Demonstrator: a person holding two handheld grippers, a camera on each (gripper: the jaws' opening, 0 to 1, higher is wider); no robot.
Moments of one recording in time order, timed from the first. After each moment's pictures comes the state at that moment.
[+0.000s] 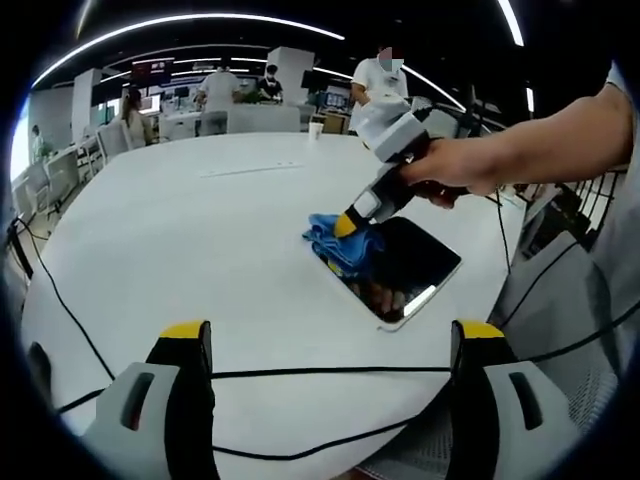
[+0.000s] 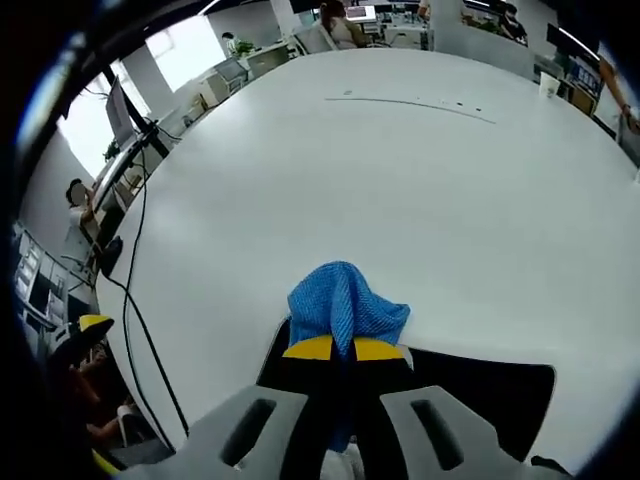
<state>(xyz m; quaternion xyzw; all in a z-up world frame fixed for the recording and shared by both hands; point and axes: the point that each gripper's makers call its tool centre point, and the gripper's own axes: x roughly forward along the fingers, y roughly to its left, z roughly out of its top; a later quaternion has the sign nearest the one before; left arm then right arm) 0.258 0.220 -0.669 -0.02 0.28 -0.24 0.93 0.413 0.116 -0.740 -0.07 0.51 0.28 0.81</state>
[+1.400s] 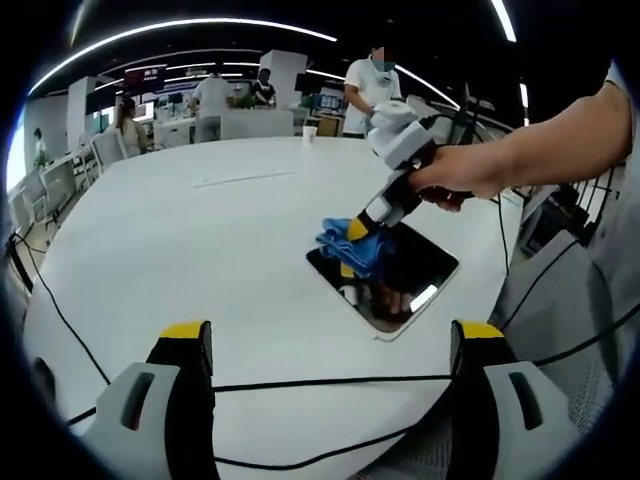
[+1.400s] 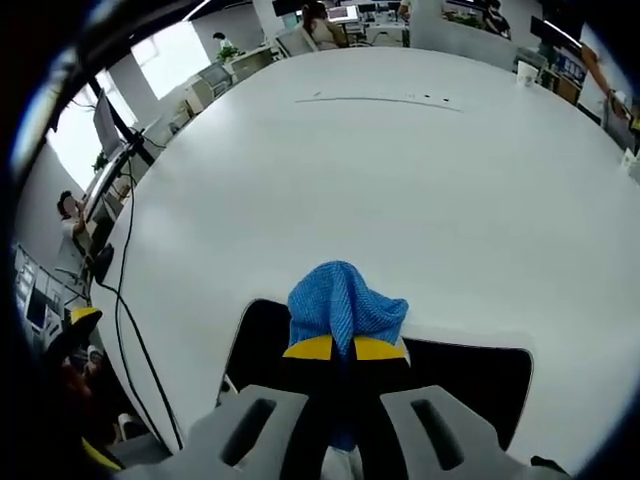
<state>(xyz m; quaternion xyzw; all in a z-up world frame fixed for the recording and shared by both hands) 0.266 0.217 -0.663 -0.02 0.27 -0.24 0.93 0.412 0.085 -0.738 -0.06 0.52 0.24 0.82</state>
